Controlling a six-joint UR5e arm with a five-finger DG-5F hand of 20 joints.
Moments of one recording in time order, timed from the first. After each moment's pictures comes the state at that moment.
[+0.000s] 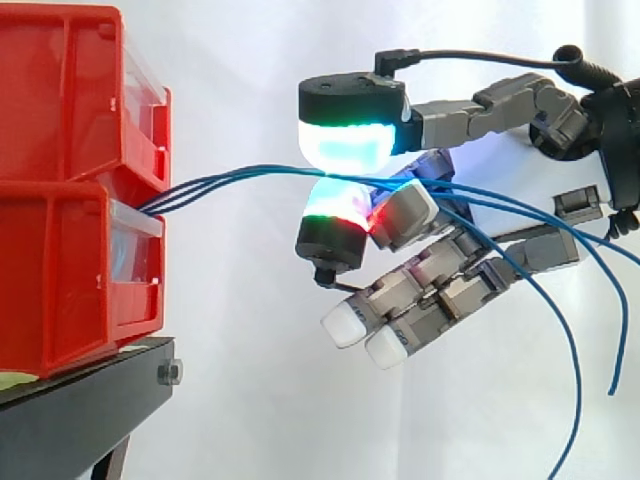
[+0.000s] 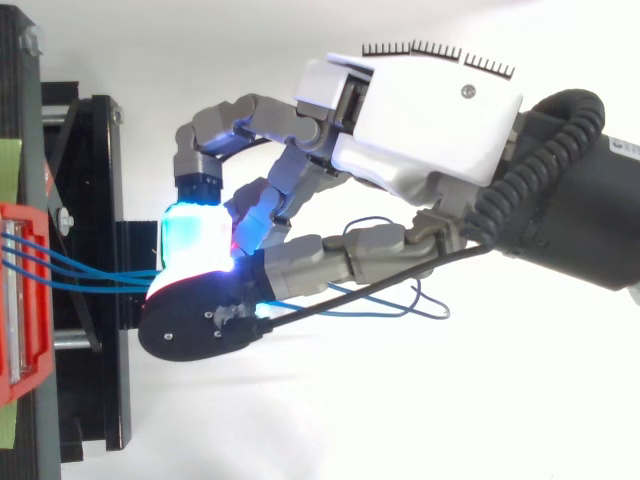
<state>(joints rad) 0.18 -2.32 -0.88 -3.33 -1.06 0.02</state>
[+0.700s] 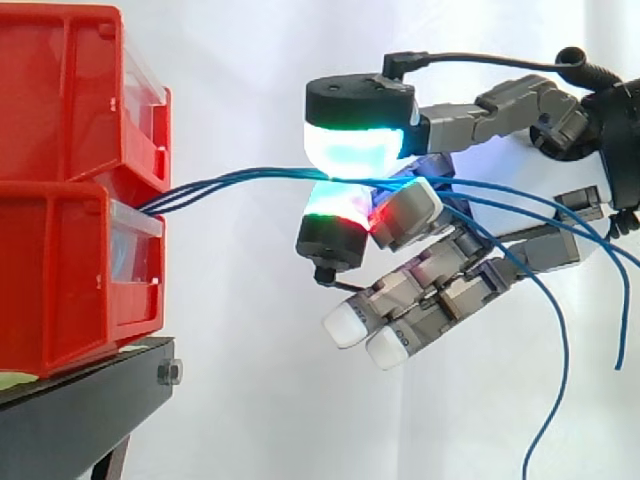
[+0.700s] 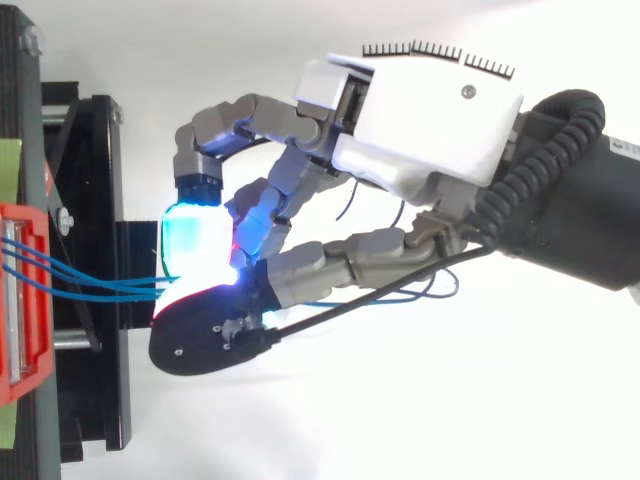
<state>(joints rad) 0.18 -2.32 -0.88 -3.33 -1.06 0.02</state>
